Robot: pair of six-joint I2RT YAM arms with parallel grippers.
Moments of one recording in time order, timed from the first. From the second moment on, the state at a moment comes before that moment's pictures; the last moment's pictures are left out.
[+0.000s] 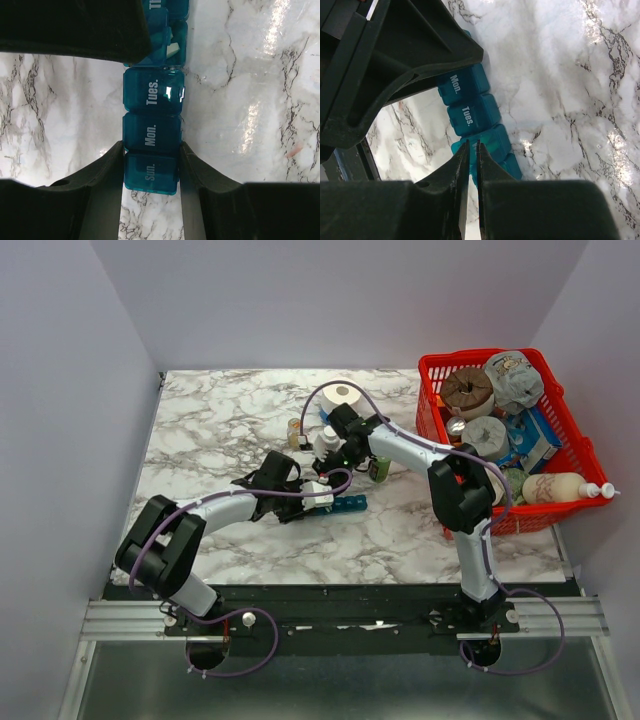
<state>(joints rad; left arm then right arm) -0.54 1.54 0.74 -0.17 0.40 0.79 0.65 2.14 1.69 -0.81 -0.68 -0.44</state>
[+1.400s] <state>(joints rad) -0.59 1.59 0.83 -0.21 0.22 0.53 0.67 2.17 1.72 -0.80 -0.48 -0.33</state>
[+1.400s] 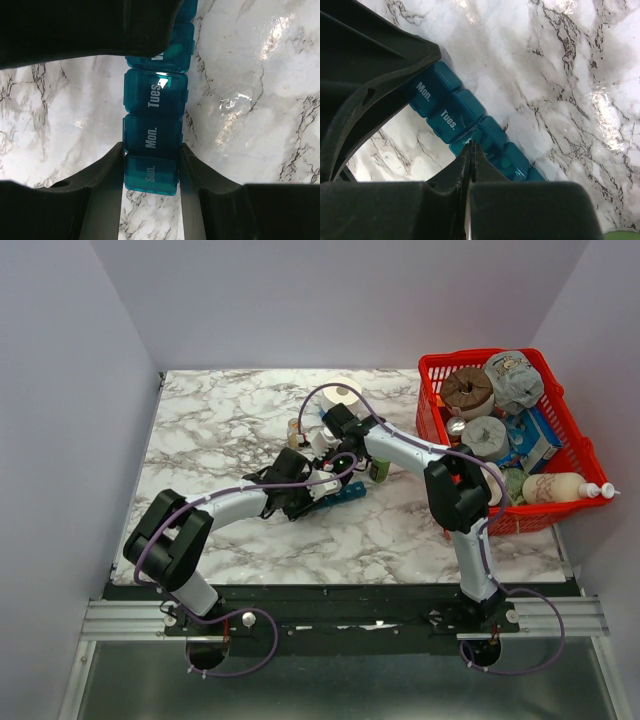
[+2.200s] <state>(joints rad) -0.62 1.61 0.86 -0.24 0.16 0.44 0.66 2.19 1.75 -0.82 -0.49 -0.38</state>
